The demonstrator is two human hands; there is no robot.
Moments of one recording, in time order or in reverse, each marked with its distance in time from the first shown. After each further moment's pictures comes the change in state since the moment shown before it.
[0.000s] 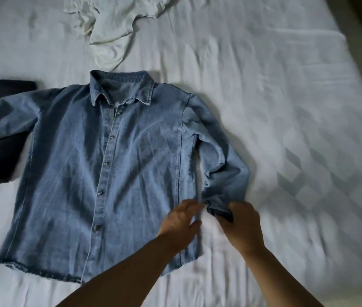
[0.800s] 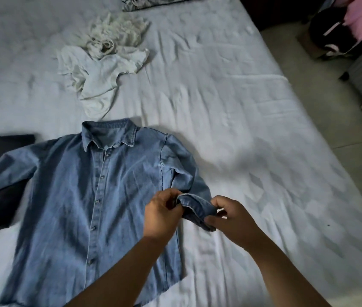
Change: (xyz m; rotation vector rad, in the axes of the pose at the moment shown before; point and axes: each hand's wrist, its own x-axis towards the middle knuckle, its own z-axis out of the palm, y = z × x) left_hand 0.002 0.107 -0.101 -0.546 0.489 -0.111; right_hand 0.017 -0.043 -0.156 0.740 -0.233 0.059
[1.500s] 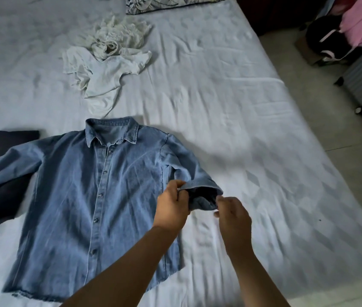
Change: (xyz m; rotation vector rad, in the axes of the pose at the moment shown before) left_hand -0.025 0.050 0.001 0.039 -0.067 -0.135; right_hand -0.028 -0.013 0.037 0.231 0.617 0.255
